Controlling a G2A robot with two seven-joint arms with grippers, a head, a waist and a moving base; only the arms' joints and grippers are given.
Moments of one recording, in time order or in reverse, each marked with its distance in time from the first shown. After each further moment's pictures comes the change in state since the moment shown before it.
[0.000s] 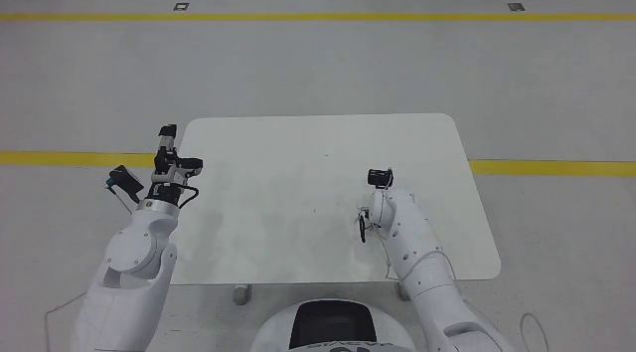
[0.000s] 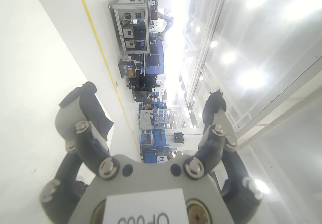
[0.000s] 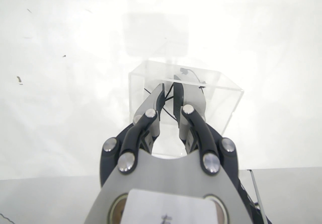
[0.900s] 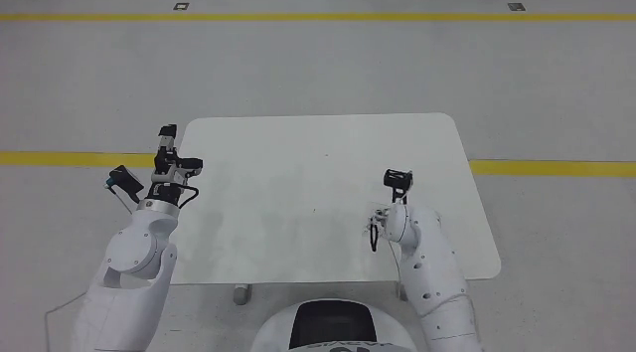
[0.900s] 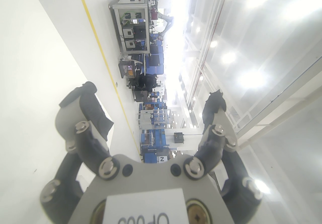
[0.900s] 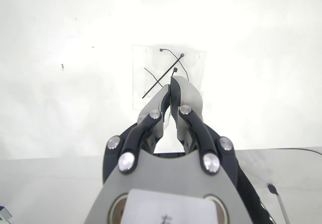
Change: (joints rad) left arm 0.000 0.000 0.000 0.000 0.000 0.000 0.000; right arm -0.302 0.014 0.039 -0.537 0.000 0.000 0.031
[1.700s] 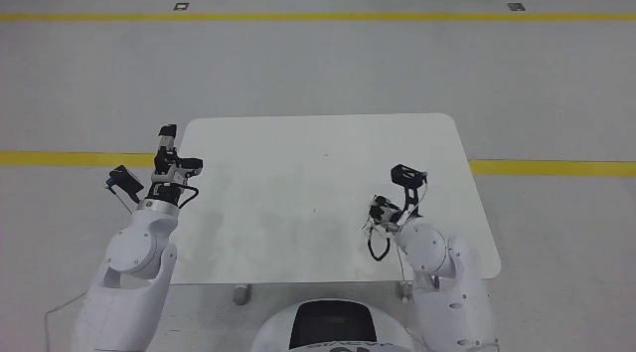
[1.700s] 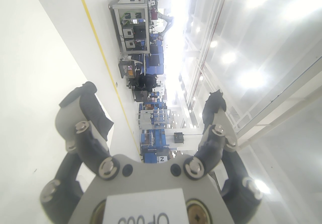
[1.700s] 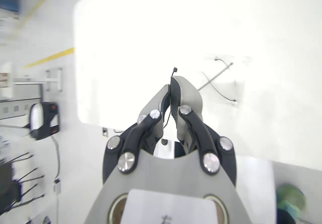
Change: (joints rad) left arm 0.000 0.000 0.000 0.000 0.000 0.000 0.000; right arm -0.212 -0.010 0.069 -0.296 0.447 -0.262 -0.215
